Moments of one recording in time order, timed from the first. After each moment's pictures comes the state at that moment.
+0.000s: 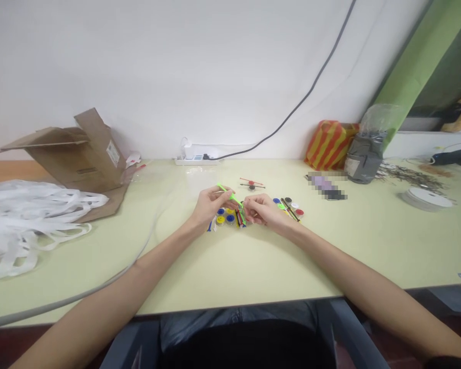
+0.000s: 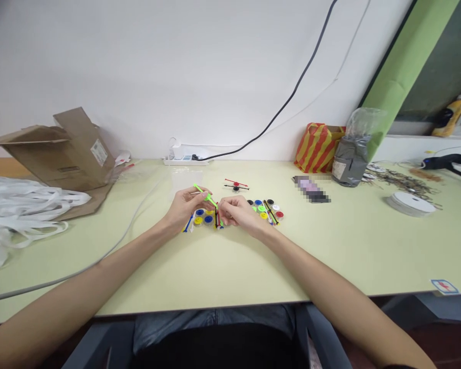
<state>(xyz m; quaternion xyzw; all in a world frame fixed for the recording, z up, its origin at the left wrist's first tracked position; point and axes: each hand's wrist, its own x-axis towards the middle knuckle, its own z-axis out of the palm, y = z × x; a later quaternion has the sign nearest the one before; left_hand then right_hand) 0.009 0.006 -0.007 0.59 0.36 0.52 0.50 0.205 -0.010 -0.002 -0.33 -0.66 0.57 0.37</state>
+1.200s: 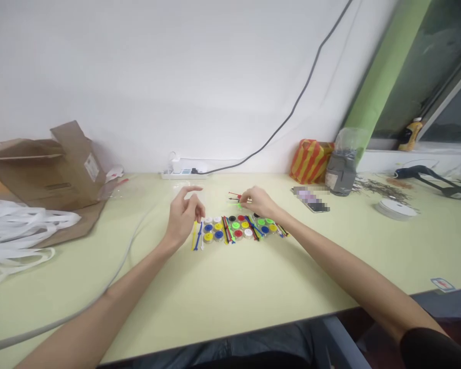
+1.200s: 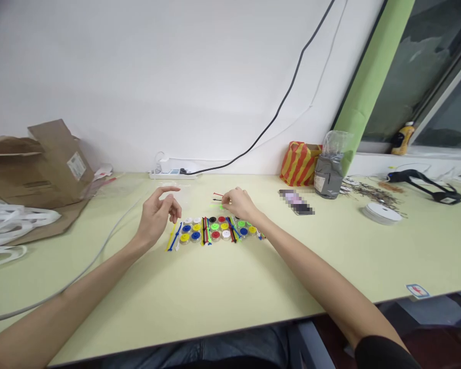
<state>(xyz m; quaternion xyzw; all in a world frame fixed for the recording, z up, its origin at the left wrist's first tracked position) -0.015 0.006 0.011 0.64 0.40 0.58 0.29 0.238 0.090 -0.001 -0.46 -0.85 0.07 0.25</state>
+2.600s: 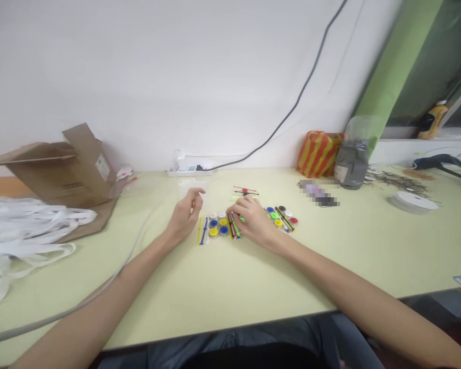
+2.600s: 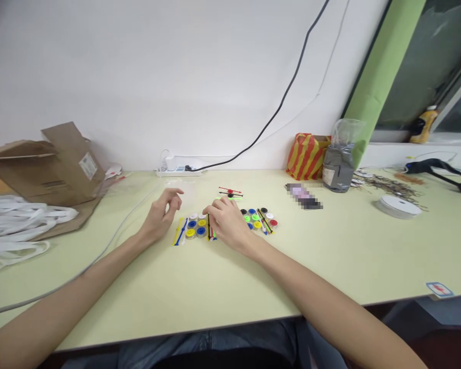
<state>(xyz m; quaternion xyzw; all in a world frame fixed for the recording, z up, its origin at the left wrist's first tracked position) -0.044 0.023 -0.009 0.78 0.43 0.46 0.07 0.196 -0.002 -0.012 -0.35 -0.87 0.01 0.35</state>
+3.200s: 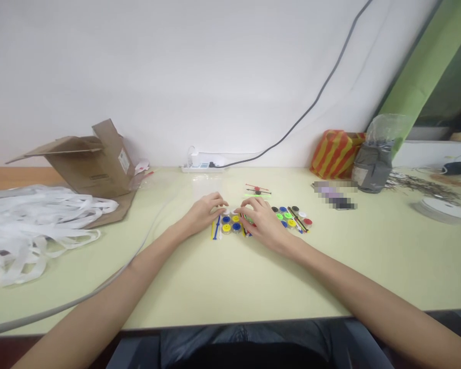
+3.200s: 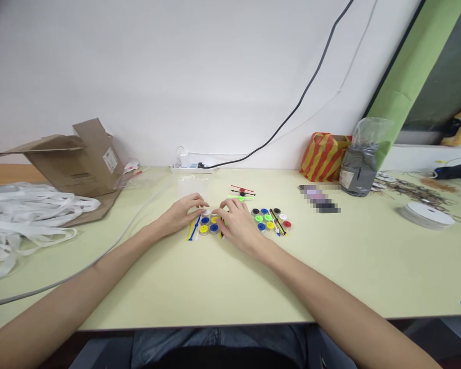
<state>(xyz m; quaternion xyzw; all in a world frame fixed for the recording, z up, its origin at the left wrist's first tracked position) -0.055 0.035 -0.014 0.88 0.38 0.28 0.06 0.190 -0.009 -0.020 -0.35 -0.88 -0.01 0.32</state>
